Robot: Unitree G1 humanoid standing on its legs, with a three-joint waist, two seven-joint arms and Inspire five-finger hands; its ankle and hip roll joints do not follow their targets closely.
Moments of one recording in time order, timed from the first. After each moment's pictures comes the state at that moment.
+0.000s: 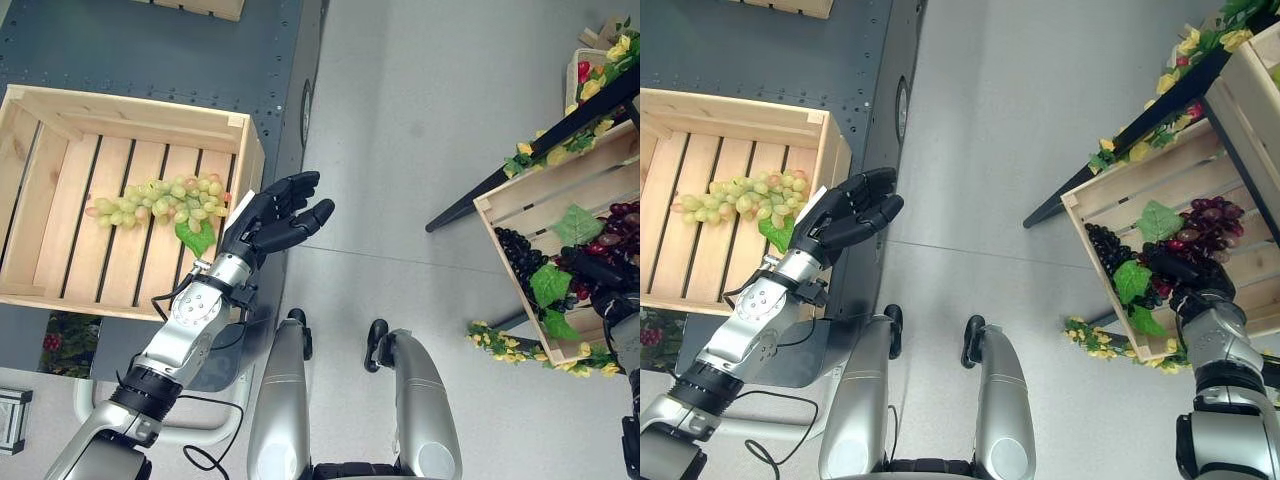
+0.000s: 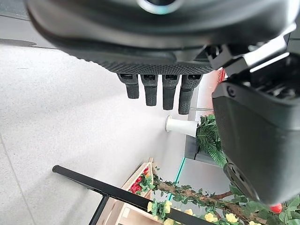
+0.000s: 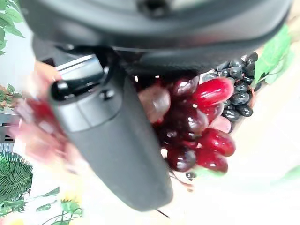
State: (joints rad) left arm -0.37 0.68 -0.35 0.15 -0.61 -0.22 -0.05; right arm -0.49 -0.82 -0.08 1.00 0.98 0.07 -0.02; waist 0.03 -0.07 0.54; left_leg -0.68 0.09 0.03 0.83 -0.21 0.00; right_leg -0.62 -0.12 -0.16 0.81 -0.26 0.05
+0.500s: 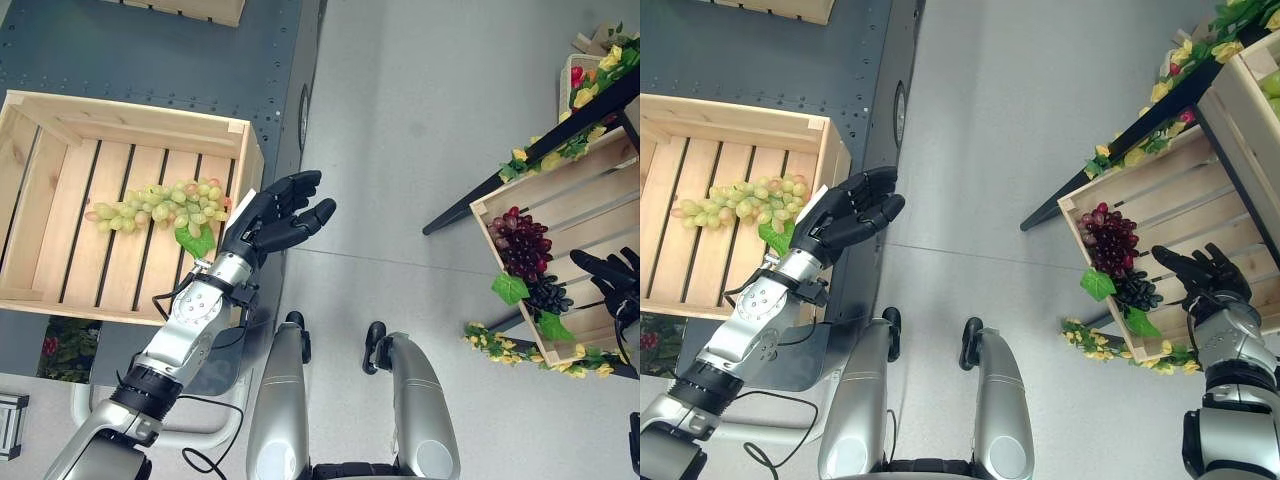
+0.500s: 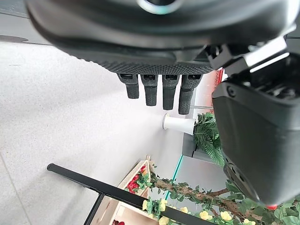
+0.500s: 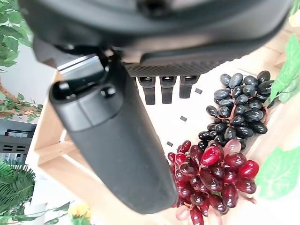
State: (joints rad) left arm -0.38 0.69 -0.37 0.15 -0.61 -0.22 -0.04; right arm -0.51 -0.85 -0.11 1.04 0.94 0.08 -0.02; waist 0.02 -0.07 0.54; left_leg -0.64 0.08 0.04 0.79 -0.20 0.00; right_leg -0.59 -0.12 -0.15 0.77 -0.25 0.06
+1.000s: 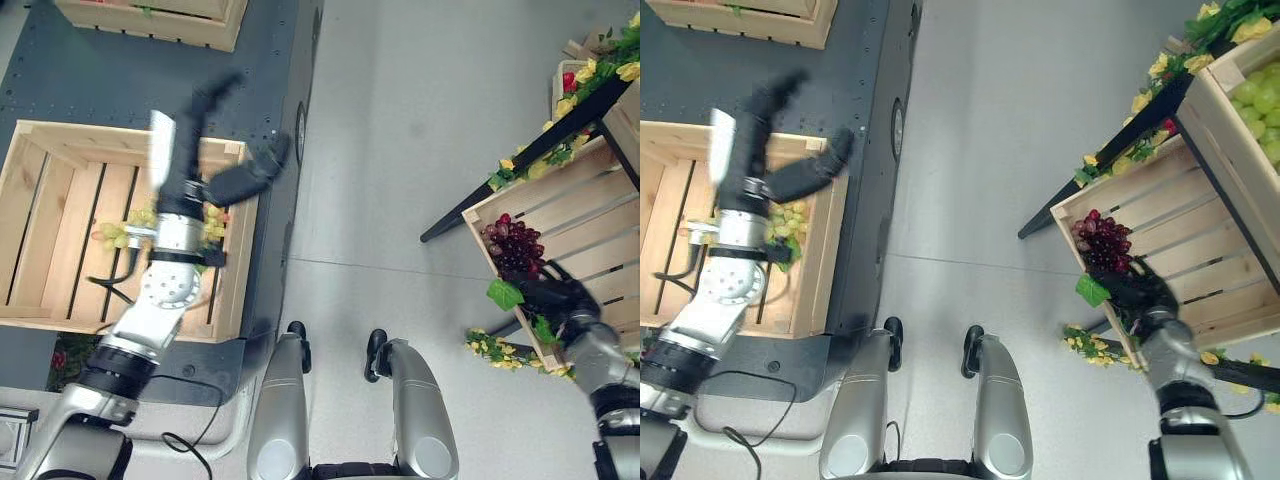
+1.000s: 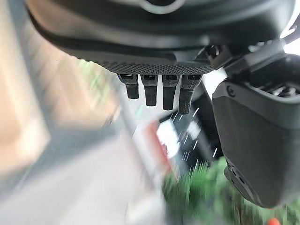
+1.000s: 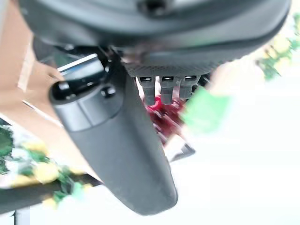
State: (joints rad) left arm -0.47 0.80 -0.16 0.21 -0.07 -0.46 0.59; right arm -0.33 -0.60 -0.01 0.85 0.86 -0.01 0.03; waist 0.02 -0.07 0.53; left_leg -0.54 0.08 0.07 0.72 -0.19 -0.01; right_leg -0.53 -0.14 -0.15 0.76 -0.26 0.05
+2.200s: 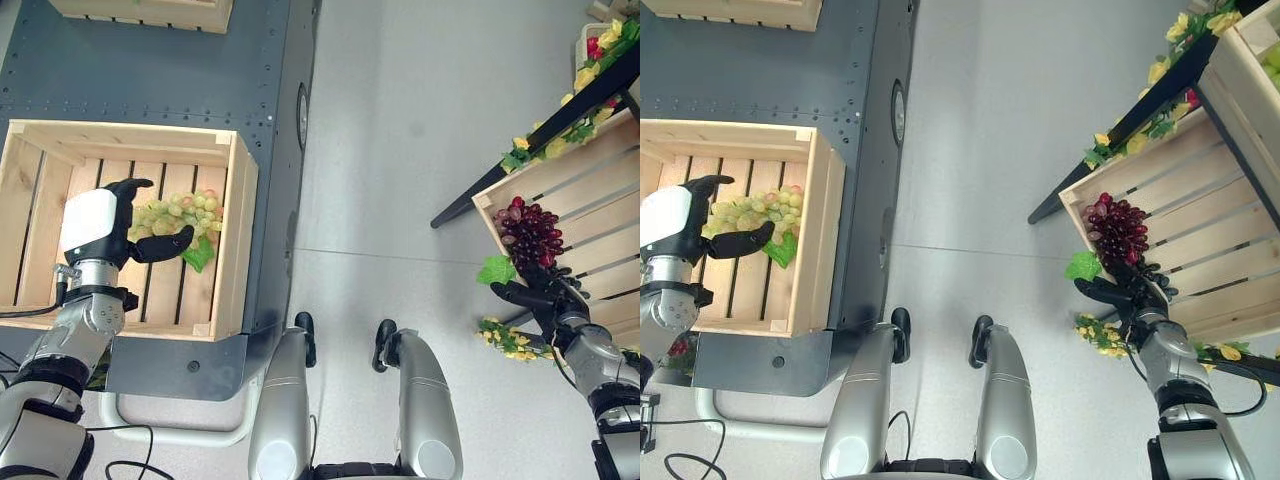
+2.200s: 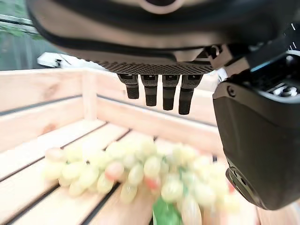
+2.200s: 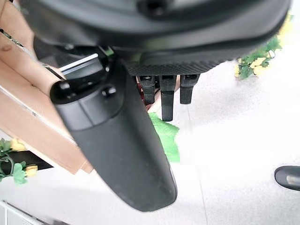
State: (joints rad) left arm -0.51 0.97 -0.38 0.90 0.29 -0.34 0.52; right arm -0.40 -0.70 0.07 0.95 0.79 -0.02 0.17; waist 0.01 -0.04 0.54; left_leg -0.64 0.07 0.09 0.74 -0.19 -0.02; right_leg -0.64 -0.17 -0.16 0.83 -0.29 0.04
